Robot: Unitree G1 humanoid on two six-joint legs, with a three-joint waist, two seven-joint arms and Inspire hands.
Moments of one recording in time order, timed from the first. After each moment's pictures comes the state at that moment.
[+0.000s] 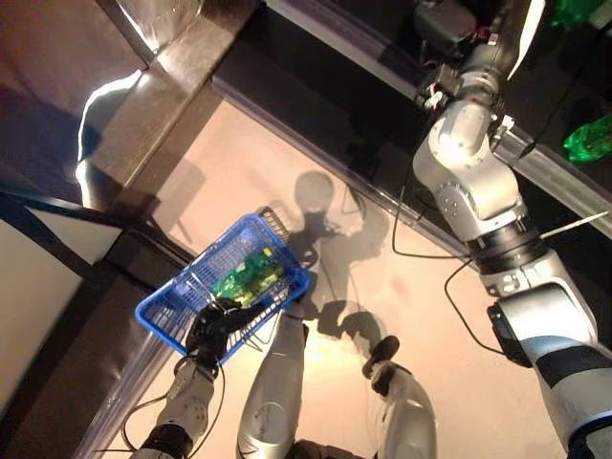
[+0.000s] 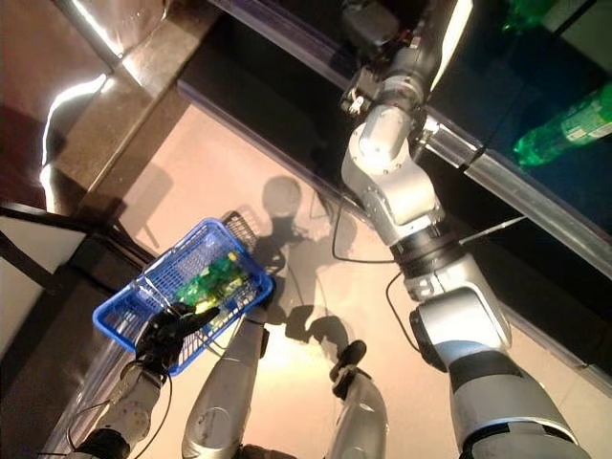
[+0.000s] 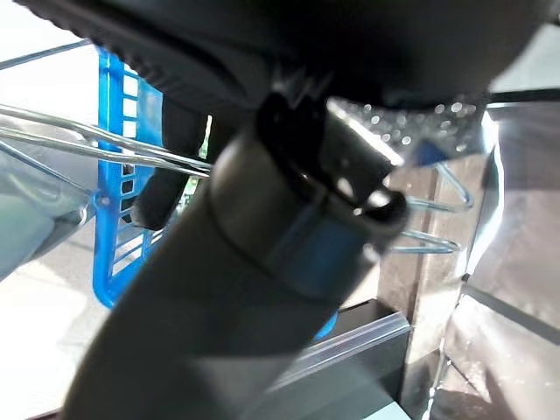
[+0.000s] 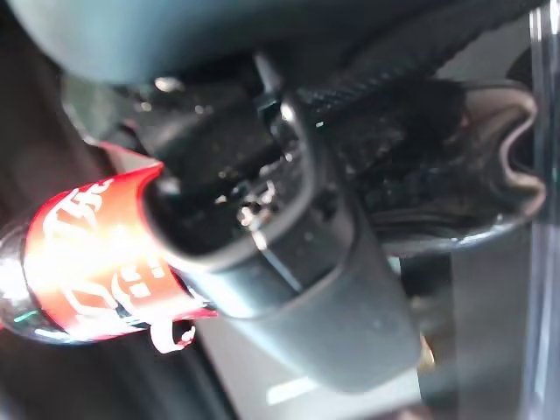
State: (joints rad) left arm -0.10 0.34 -0.25 0.73 -0.97 -0.27 -0.01; right arm -1.08 -0.45 0.37 0.24 0.54 0.09 -0.82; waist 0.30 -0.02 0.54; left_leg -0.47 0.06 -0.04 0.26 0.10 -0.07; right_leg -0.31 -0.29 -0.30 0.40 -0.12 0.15
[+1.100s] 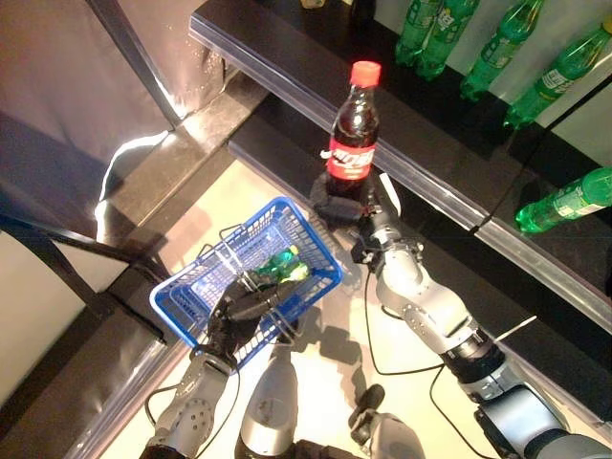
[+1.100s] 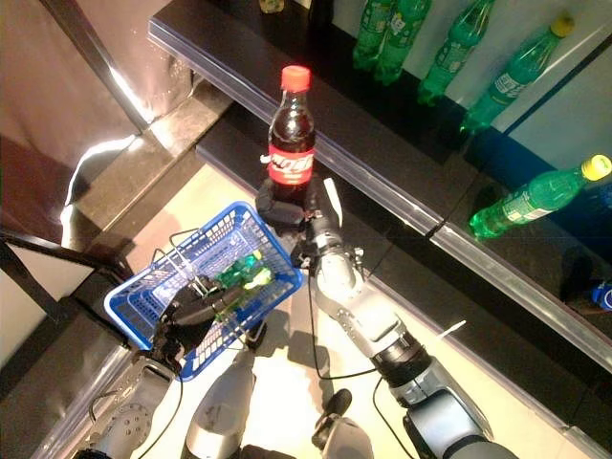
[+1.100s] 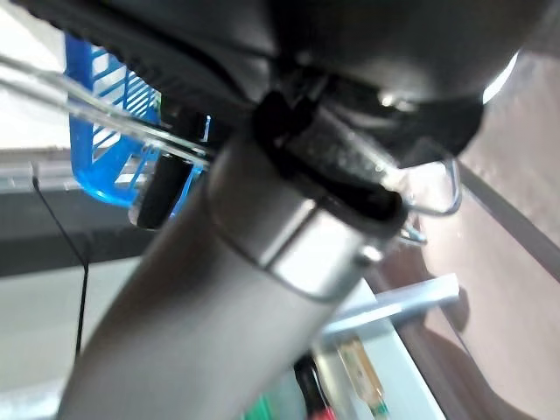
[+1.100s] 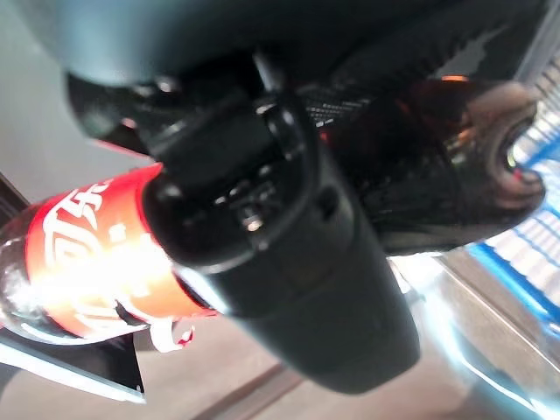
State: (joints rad) left arm 0.04 0.37 -0.23 0.09 -1.07 -0.08 -0.05; right arm -0.60 -0.34 0.51 -0.02 0.55 0.23 -0.50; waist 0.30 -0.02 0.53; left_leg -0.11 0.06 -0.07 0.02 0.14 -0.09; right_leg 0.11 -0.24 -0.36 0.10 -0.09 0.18
